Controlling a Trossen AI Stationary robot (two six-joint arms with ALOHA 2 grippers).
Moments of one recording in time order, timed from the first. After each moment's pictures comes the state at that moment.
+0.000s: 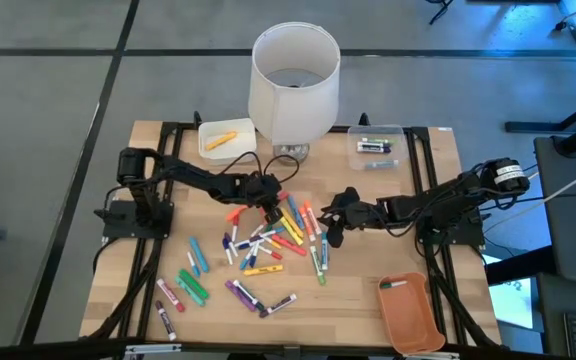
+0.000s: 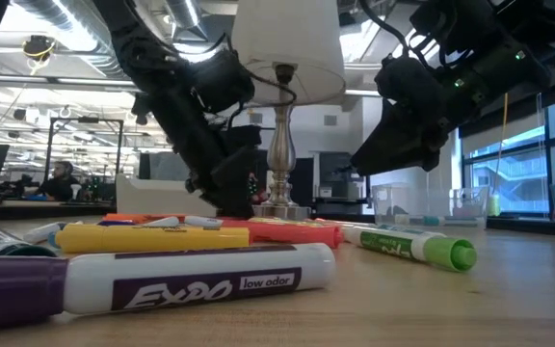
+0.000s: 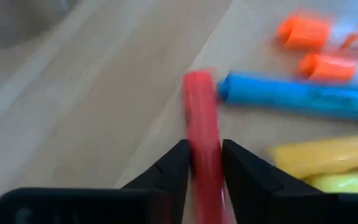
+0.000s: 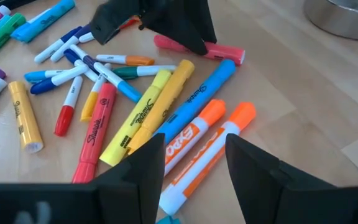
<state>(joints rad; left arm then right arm) 0.15 1.81 0.82 0.04 -0.19 -0.35 0.14 1.41 0.54 0.26 0.36 0.49</state>
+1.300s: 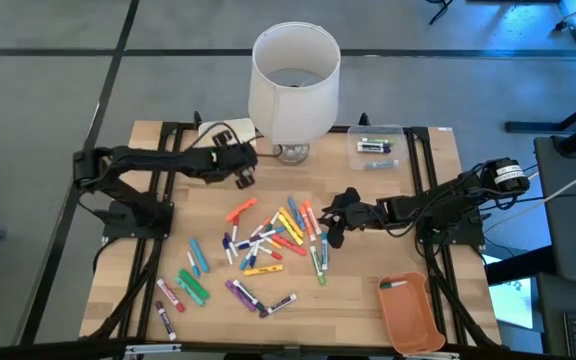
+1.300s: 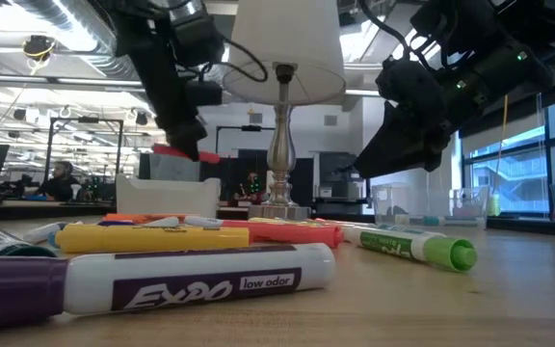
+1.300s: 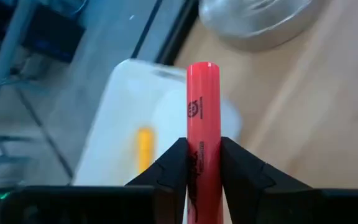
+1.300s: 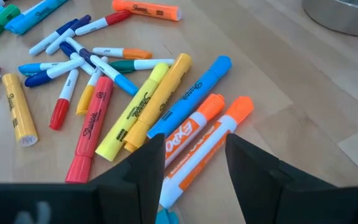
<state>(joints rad) 0.34 1.43 0.88 -0.44 -0.64 0.08 0.15 1.41 0.55 0.24 0.37 0.49</state>
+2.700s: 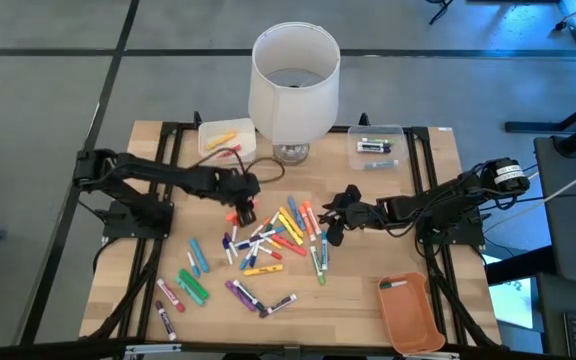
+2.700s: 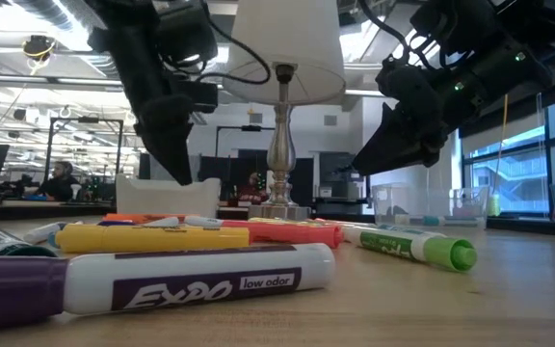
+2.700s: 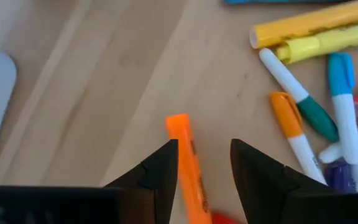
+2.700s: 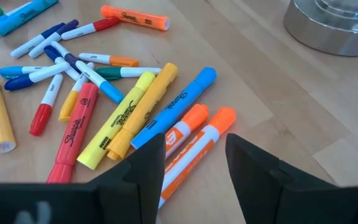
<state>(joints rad) 0.10 1.45 0.82 -0.49 -0.19 -0.30 0.15 1.41 0.55 0.24 0.44 0.44</state>
